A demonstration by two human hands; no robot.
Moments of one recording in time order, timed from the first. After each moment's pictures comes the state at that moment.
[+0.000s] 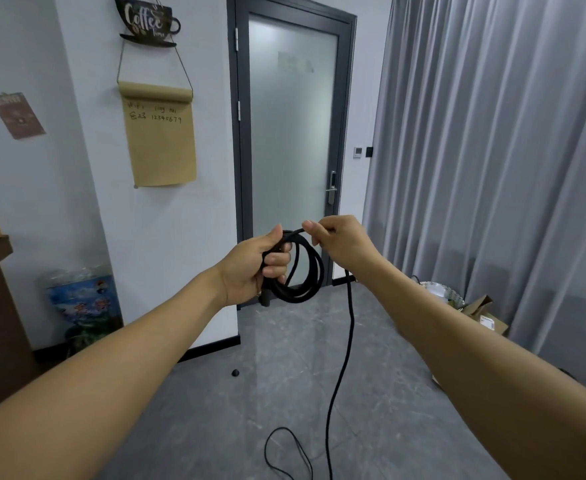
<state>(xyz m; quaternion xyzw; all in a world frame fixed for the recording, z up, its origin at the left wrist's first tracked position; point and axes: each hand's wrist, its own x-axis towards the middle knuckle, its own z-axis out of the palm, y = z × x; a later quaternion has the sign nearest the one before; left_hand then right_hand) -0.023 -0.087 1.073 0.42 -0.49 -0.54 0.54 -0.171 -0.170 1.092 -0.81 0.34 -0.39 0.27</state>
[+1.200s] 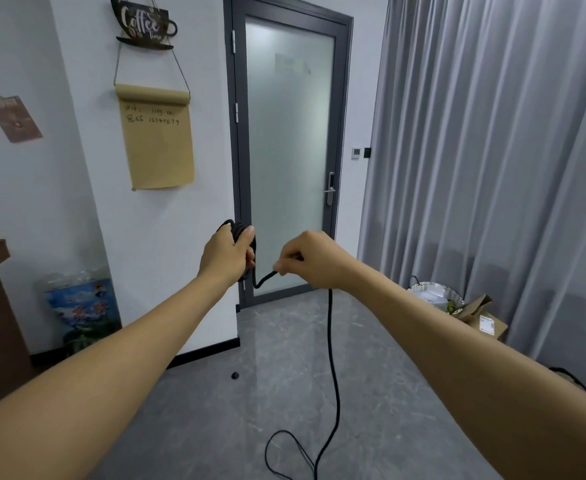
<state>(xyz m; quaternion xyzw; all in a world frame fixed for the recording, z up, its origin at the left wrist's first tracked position) 0.005 -0.106 1.062 0.67 -0.48 -0.07 0.57 -0.157 -0.145 1.093 -0.93 0.25 -0.23 0.14</state>
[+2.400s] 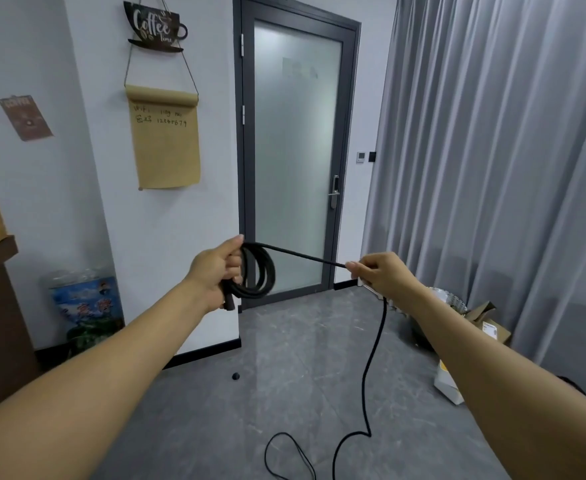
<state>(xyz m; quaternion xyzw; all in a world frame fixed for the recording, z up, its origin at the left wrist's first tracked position) 0.017 -0.080 1.057 0.47 -0.30 -0.43 0.71 -0.223 -0.201 1.052 -0.78 0.42 -0.33 0.32</state>
